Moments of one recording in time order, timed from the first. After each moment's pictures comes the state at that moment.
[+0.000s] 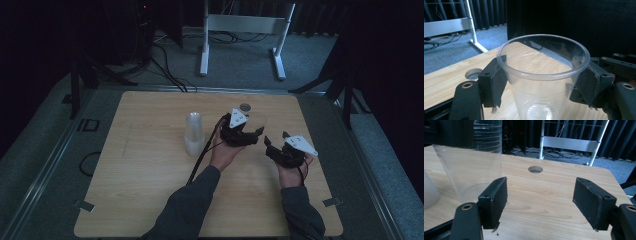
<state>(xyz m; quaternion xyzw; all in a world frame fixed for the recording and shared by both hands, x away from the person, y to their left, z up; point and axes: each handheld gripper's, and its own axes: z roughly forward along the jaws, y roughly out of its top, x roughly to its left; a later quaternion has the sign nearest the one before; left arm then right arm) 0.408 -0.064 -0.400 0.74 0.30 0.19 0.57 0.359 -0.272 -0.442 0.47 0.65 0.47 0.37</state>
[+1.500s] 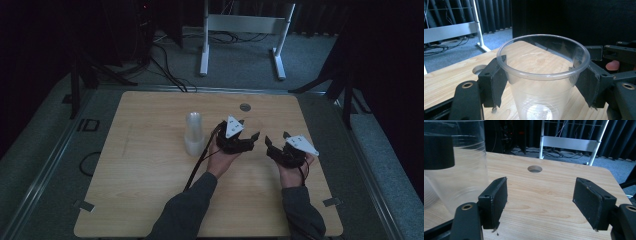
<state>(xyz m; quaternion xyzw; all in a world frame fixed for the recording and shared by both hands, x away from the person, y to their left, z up) 0.393 -0.055 -0.418 0.73 0.30 0.22 0.57 0.359 -0.274 -0.443 0.47 0.65 0.47 0.37</state>
